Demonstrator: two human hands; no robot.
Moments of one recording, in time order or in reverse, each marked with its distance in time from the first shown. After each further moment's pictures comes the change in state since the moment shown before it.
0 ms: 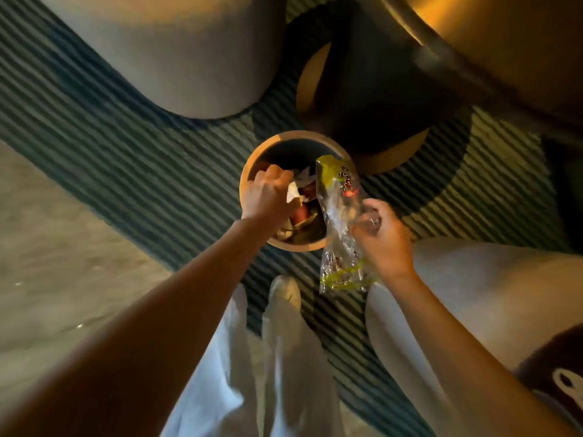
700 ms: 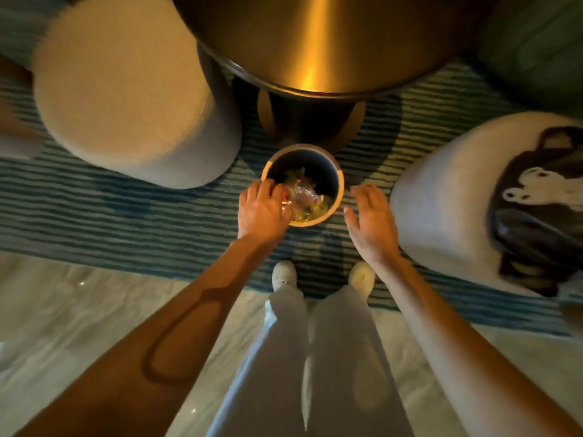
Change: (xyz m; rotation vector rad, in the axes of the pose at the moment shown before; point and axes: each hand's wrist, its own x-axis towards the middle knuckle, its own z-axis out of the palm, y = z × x) left_hand -0.110 0.020 -0.218 0.340 -0.130 0.459; right_hand -0.185 -0.140 -0.034 -0.168 0.288 0.028
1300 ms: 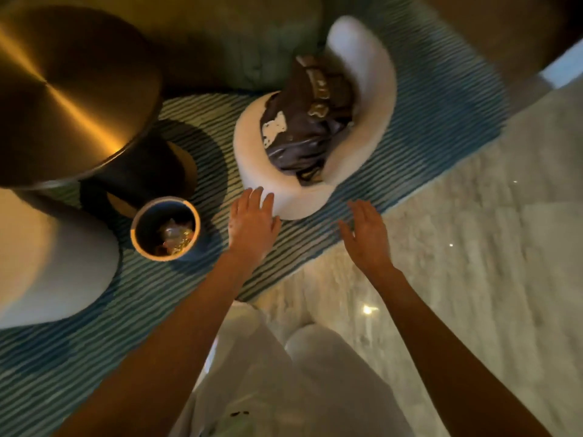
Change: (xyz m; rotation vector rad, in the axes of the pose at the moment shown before) left_hand -0.255 0.308 -0.062 0.229 -0.023 0.757; right_hand -0.424 0.123 -0.179 0.102 0.483 0.601
